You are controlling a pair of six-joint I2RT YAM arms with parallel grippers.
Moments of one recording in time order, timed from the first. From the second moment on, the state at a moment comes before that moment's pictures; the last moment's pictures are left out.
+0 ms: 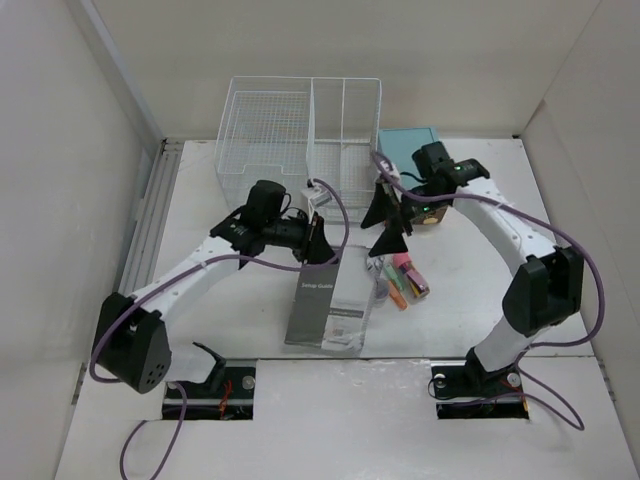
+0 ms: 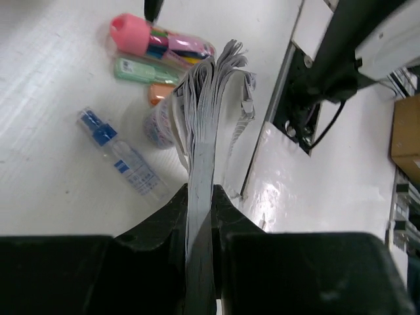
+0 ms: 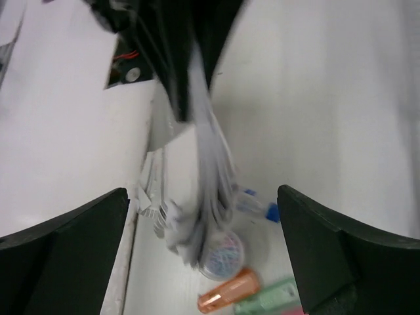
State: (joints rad) left arm -0.54 1.34 0.97 -0.28 0.85 -0.16; right arm 0.36 1.65 1.49 -1.07 -1.20 -0.87
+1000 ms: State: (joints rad) left arm -0.69 1.92 2.02 -0.38 -0.20 -0.29; right arm -0.16 0.99 1.18 -0.53 -0.89 -0.32
